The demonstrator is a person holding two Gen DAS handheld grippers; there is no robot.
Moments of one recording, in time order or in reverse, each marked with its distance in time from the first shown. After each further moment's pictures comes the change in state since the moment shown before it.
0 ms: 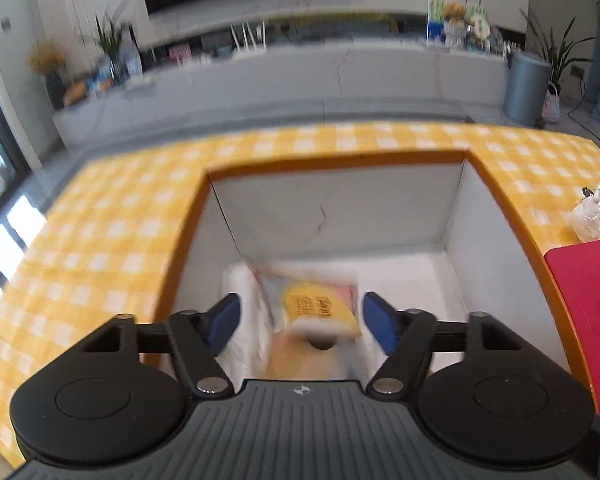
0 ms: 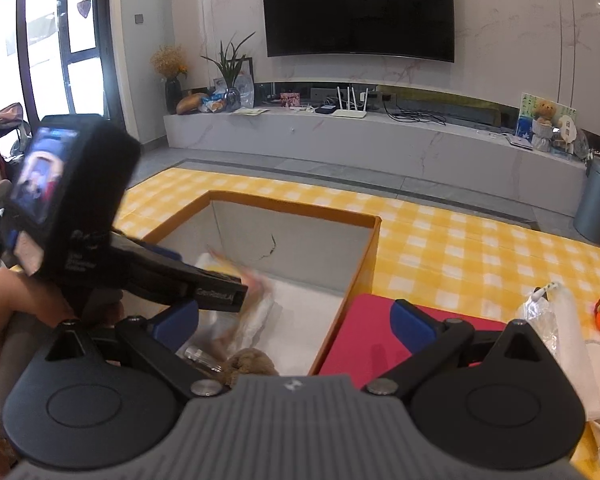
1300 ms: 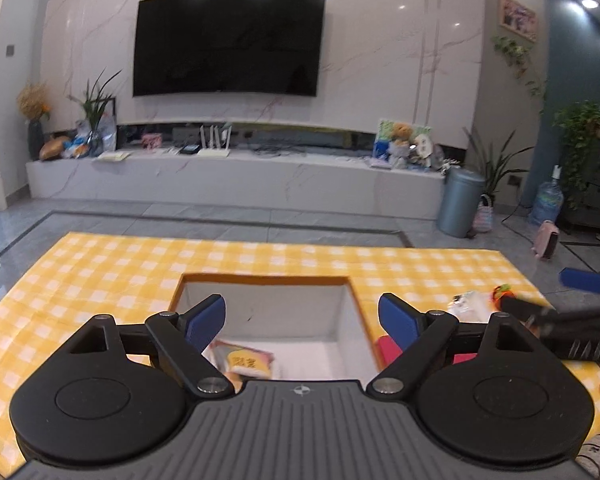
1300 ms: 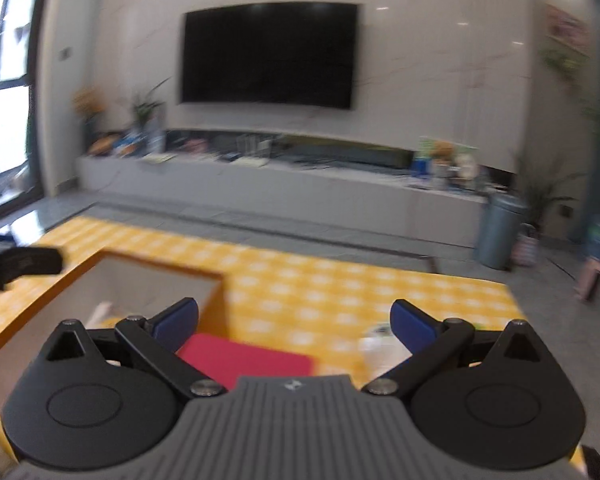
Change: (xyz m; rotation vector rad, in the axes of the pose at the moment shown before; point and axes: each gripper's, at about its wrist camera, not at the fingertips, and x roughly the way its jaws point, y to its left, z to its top) left arm -0.120 0.003 0.004 -0.114 -0.307 -0.215; right arm -0.097 -0.070 0.009 0.052 -0.164 -0.322
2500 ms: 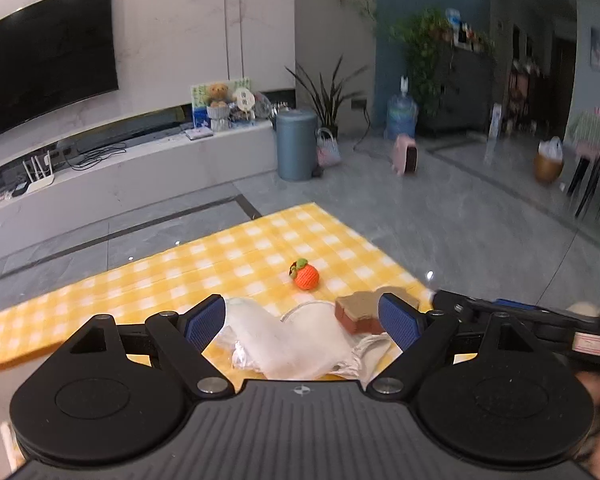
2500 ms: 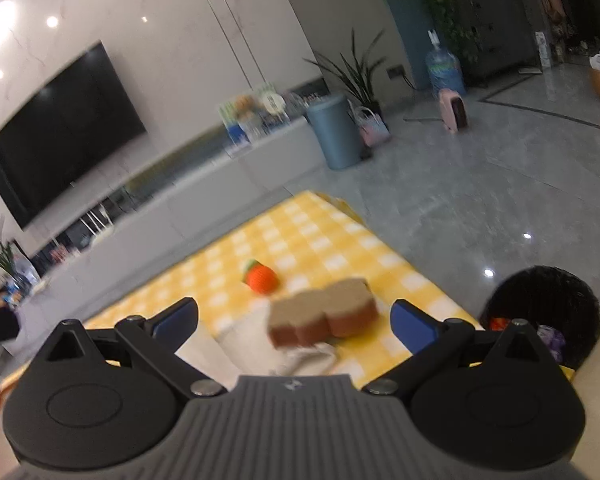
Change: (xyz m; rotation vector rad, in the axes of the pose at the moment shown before) left arm 0.073 -0.249 0.016 0.342 0.147 -0.345; right arm -0.038 -0.239 -0.091 0.639 0.066 -0.276
